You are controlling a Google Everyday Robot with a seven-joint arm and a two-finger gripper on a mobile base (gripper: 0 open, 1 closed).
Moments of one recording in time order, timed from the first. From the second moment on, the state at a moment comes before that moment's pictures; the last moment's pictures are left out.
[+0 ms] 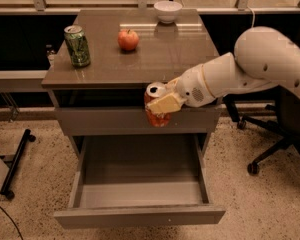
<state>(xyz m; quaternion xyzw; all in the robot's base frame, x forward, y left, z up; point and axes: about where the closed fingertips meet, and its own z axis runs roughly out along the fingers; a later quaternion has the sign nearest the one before) 0.550 -0.031 0.842 -0.49 0.74 0.30 0.34</state>
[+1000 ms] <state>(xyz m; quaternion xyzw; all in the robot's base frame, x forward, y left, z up) 0.576 -0.031 0.904 -0.47 0.75 0.27 0.37</state>
